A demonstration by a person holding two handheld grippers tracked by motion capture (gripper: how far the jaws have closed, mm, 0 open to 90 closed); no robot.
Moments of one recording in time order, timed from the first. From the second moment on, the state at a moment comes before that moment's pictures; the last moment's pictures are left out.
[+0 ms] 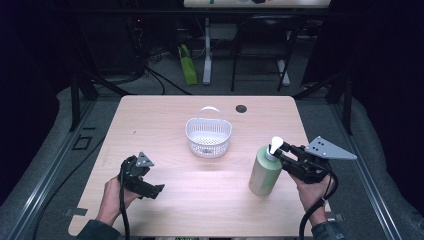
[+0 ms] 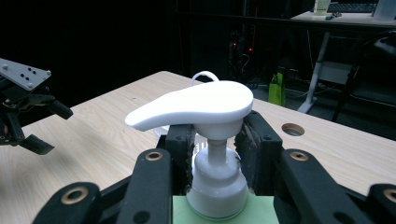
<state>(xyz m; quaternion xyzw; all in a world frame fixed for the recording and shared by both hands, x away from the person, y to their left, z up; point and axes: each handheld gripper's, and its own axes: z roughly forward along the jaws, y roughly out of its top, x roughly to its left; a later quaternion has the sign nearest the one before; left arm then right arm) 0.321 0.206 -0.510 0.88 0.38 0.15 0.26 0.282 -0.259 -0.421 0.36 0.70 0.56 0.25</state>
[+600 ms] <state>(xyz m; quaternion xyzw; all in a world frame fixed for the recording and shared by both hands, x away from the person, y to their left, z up) 0.321 0.207 -0.509 0.88 0.38 0.15 0.26 0.281 -0.261 -0.419 0.36 0.69 0.57 0.27</state>
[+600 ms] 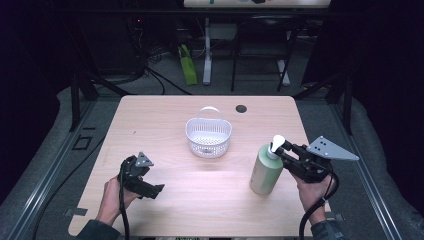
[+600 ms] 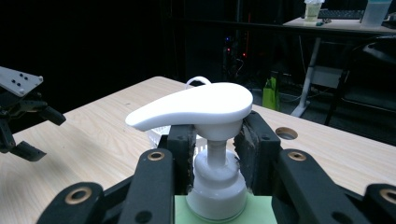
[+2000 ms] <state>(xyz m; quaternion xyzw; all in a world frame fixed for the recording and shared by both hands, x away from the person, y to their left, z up) 0.321 0.206 -0.511 0.88 0.38 0.14 0.26 0.296 -0.252 -0.389 0.35 0.70 0.56 0.27</state>
